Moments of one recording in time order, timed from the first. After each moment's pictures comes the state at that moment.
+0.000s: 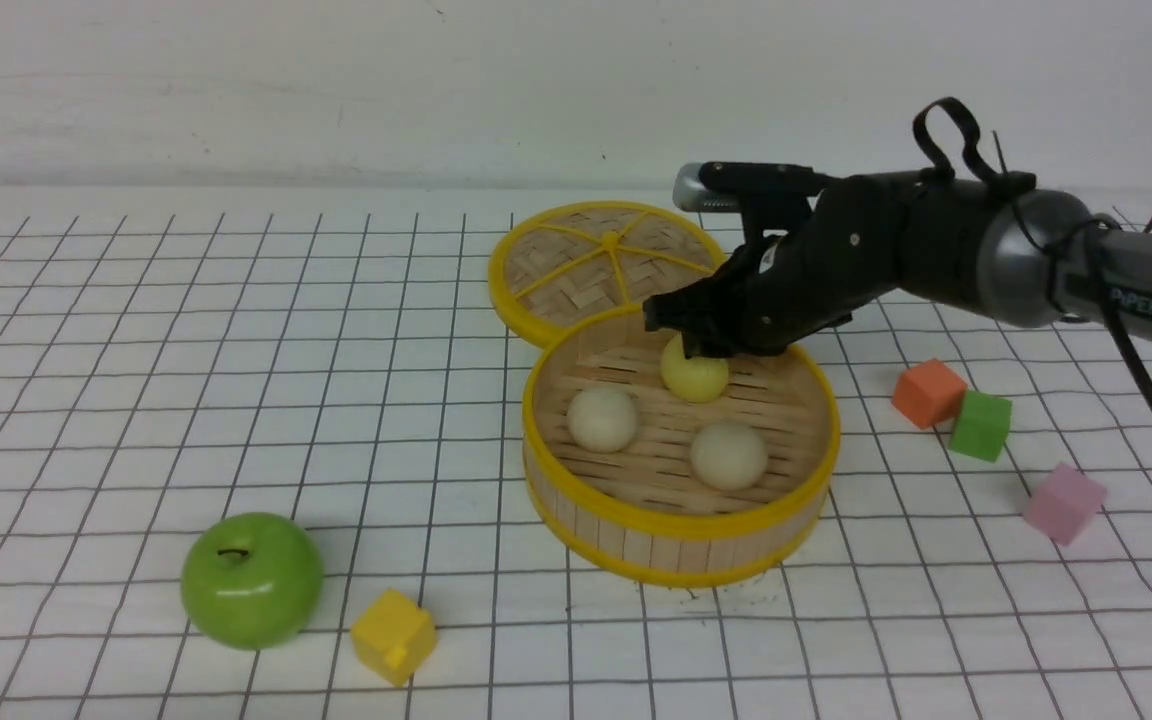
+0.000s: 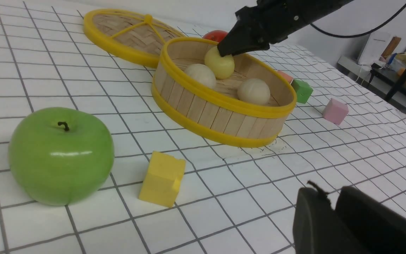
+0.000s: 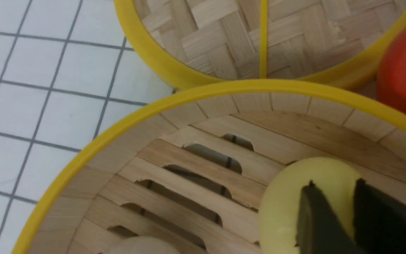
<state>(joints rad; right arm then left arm) 0.37 2.14 -1.68 0.19 0.45 0.08 -0.55 -0.01 0.00 -0.30 0.19 -0.05</state>
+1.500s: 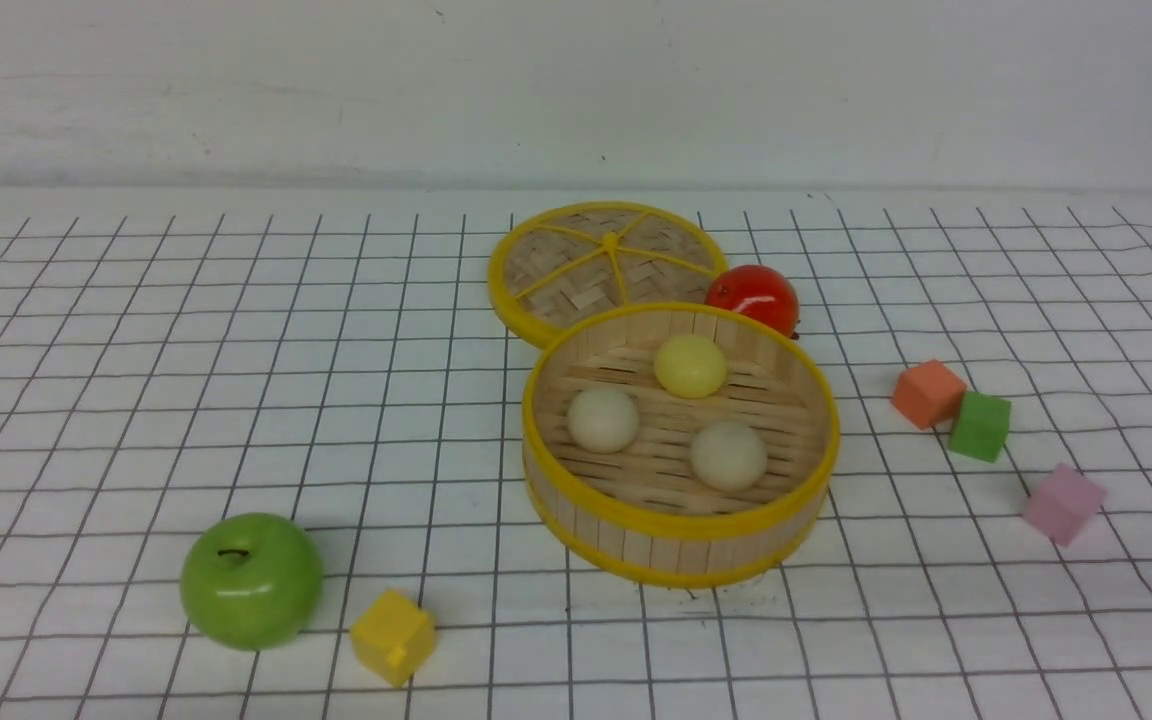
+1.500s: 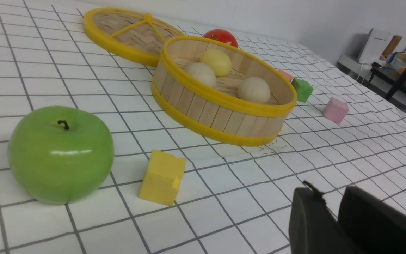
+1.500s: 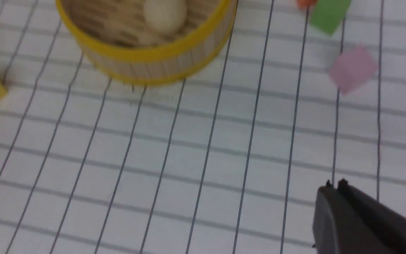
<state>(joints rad) 0.23 0.54 -0.66 0.06 0.83 0.01 -0.55 -0.01 0.00 -0.30 0.19 -0.05</state>
